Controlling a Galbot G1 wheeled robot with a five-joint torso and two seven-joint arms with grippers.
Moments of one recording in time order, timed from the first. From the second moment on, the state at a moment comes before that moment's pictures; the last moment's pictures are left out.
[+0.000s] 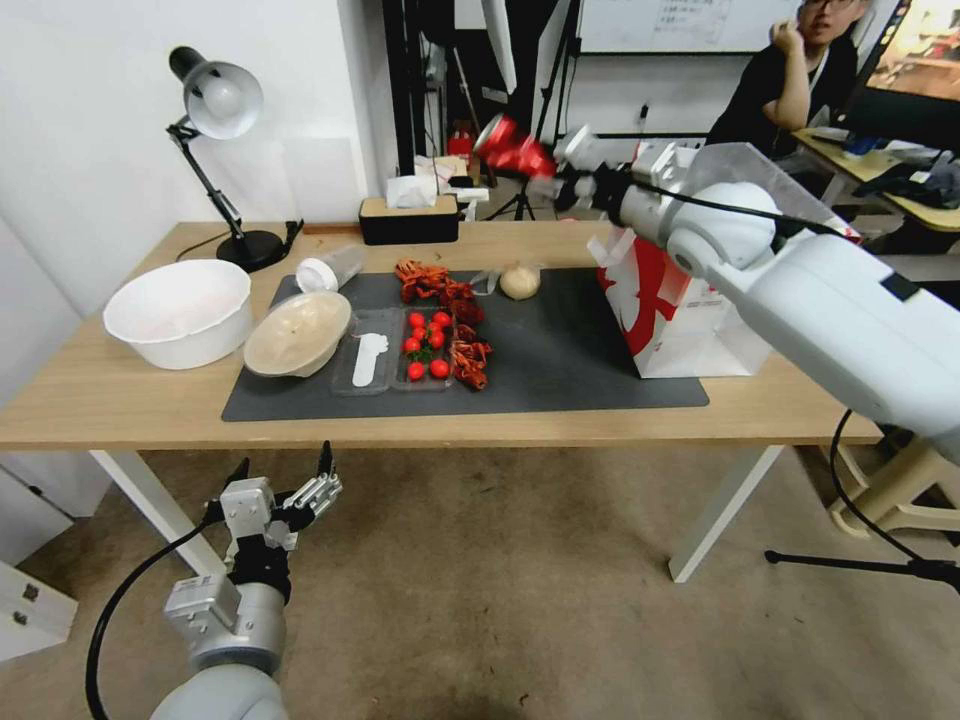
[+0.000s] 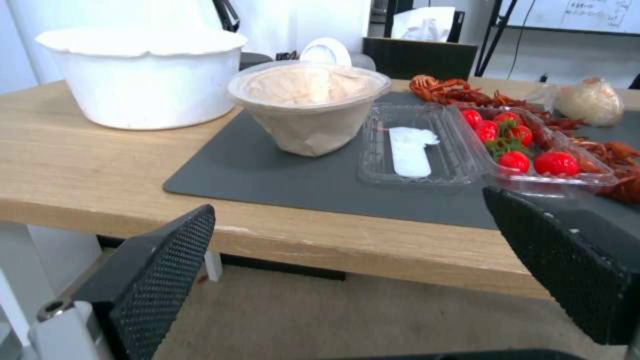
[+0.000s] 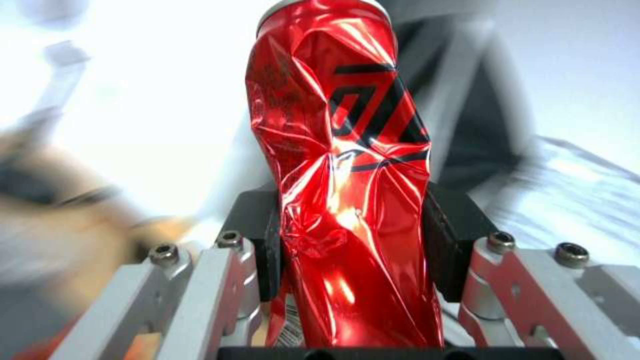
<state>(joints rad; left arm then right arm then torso) 1.76 -1.29 -0.47 -2.31 -0.34 0.08 -0.38 0.02 0.80 -0.45 1.63 0.70 -0.17 0.15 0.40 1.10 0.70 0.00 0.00</state>
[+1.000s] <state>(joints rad) 1.77 -1.28 -0.45 -2.33 -0.32 0.08 -0.38 -0.28 0.61 -0.12 1.85 0.93 -0.38 0.70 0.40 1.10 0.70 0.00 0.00</state>
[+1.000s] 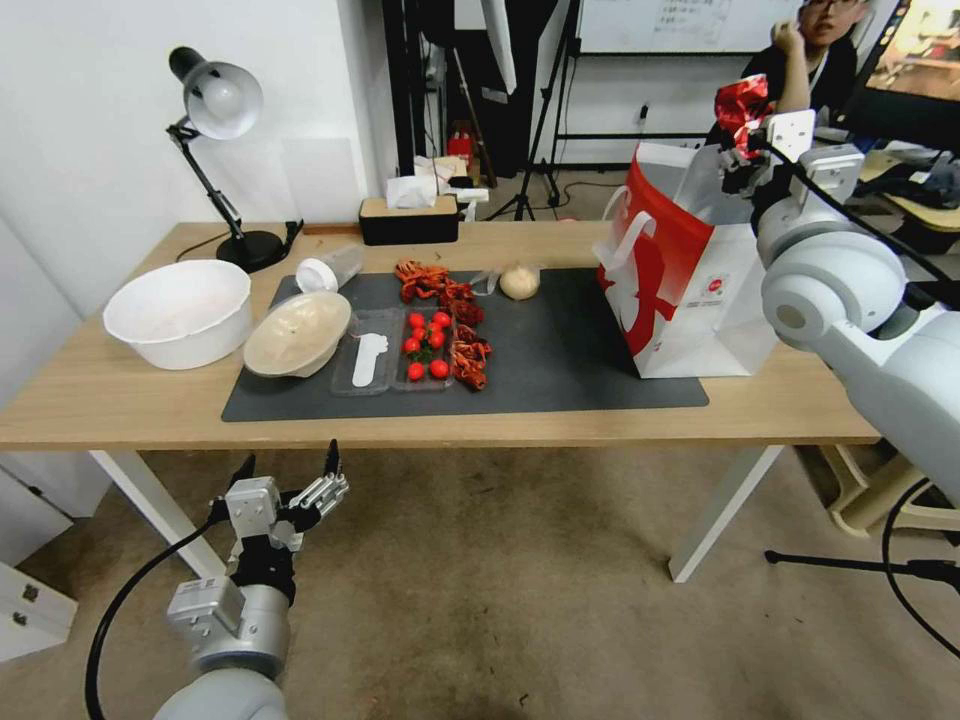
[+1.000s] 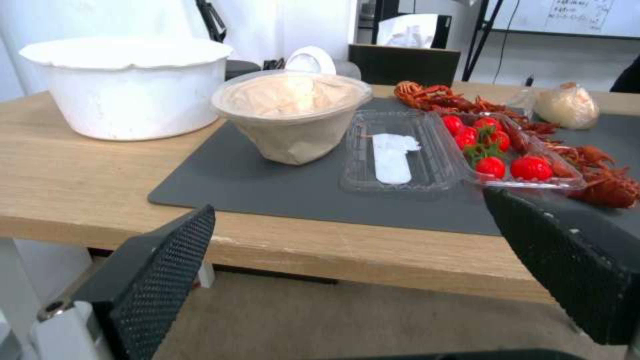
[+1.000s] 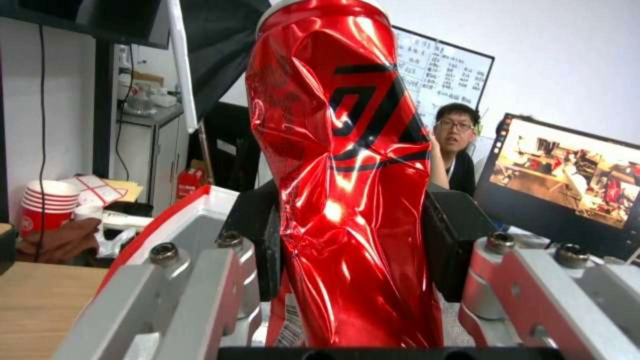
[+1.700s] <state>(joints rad) 1.78 -1.28 -0.46 -2.35 -0.32 0.08 -0.38 -0.33 0.60 -0.09 1.90 0.94 -0.35 0.63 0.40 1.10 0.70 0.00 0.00</state>
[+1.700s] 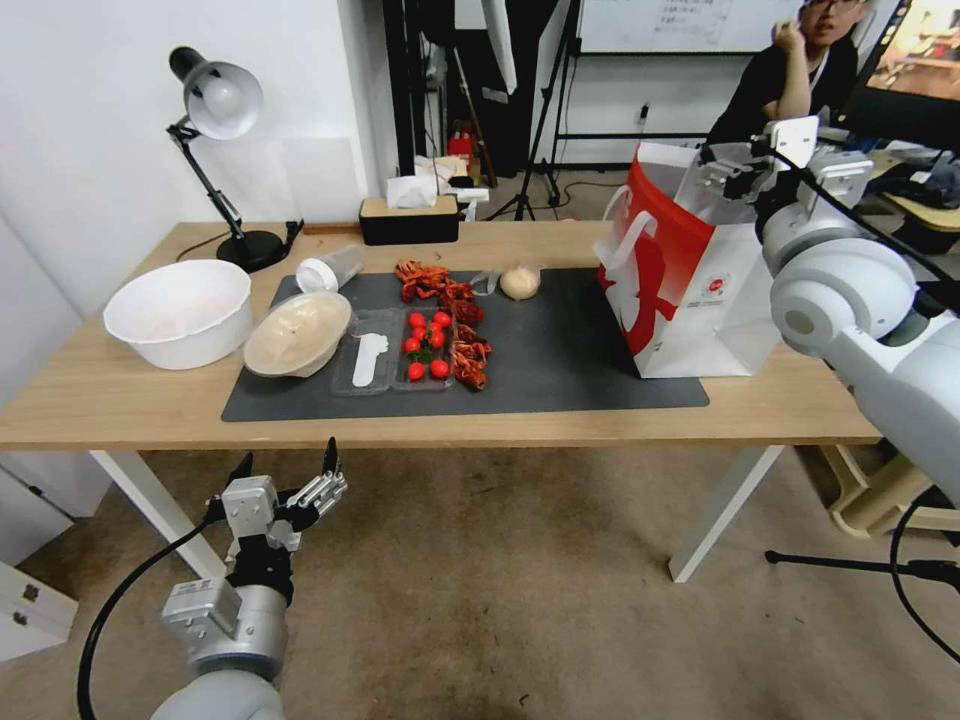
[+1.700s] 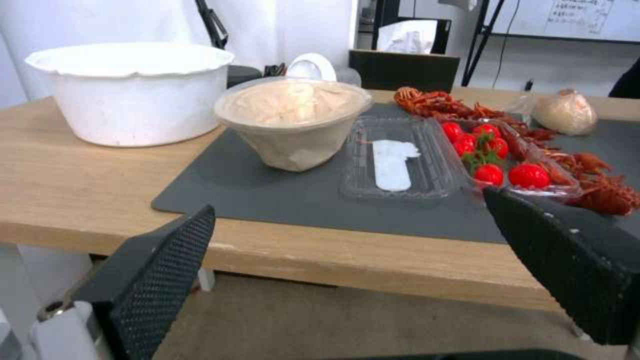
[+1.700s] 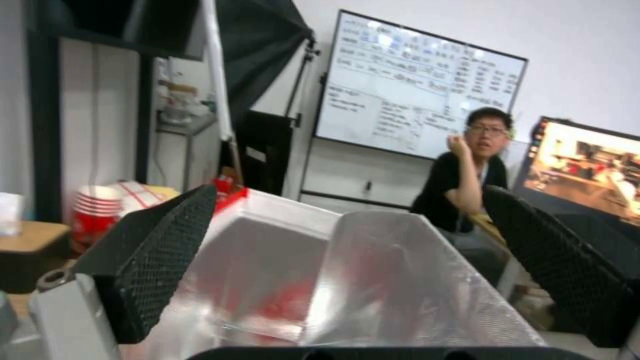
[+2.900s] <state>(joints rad) 1.81 -1.33 -0.46 -2.36 -0.29 0.05 -0.37 -1.41 0.74 0.34 2.34 0.67 0.22 0.48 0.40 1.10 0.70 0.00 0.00</state>
